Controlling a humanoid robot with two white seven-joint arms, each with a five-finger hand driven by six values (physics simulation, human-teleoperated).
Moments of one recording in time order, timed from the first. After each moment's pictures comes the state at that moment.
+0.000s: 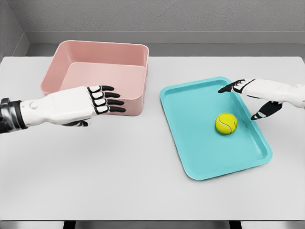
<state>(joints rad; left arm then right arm) -0.66 1.04 -0.87 -1.76 -0.48 -0.61 -0.04 -0.65 -0.98 0.72 -1.41 0.08 -0.53 0.52</state>
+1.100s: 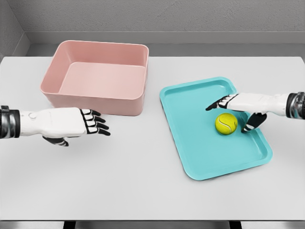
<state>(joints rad) -0.64 1.07 -0.85 -1.76 -0.40 -0.61 -0.44 -0.71 -0.93 0.86 -1.42 0.09 -0.49 0.60</state>
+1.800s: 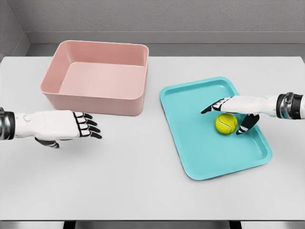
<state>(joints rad) -0.66 1.11 -0.86 -1.76 -0.43 -0.61 -0.45 -0.76 -0.90 0.93 -1.39 0.09 -0.44 0.61</state>
